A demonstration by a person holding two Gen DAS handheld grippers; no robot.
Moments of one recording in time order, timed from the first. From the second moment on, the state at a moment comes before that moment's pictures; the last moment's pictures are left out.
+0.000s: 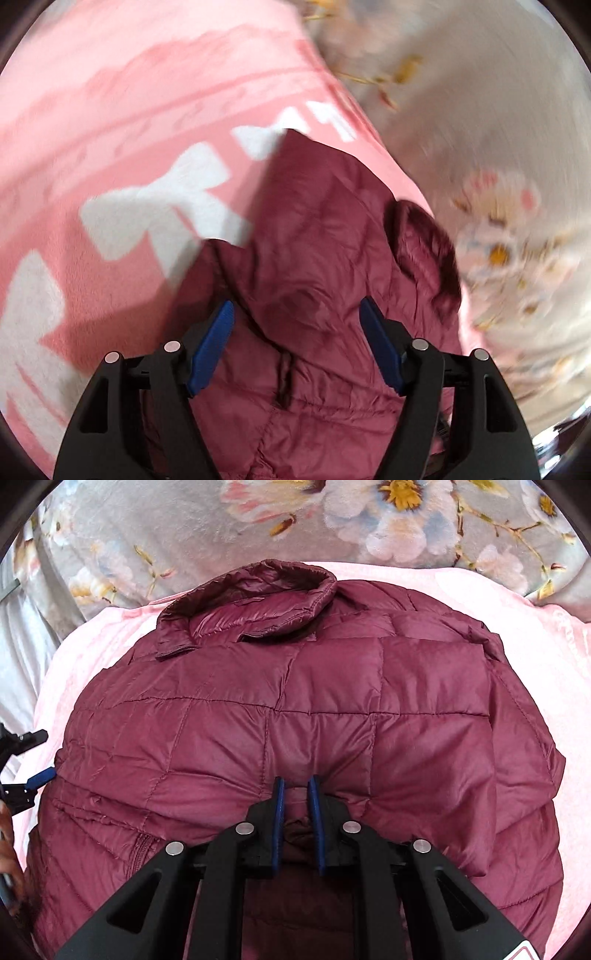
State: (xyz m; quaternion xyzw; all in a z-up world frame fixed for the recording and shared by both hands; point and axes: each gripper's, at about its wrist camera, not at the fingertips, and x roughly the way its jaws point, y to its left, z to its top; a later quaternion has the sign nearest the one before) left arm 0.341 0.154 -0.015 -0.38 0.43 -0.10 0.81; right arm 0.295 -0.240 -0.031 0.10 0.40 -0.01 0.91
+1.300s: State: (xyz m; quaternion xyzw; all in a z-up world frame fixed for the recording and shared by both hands) left arm 0.350 -0.014 0.025 -0.03 0.43 -0.08 0.90; right arm 0.310 -0.192 0.013 0.08 0.41 0.02 0.91
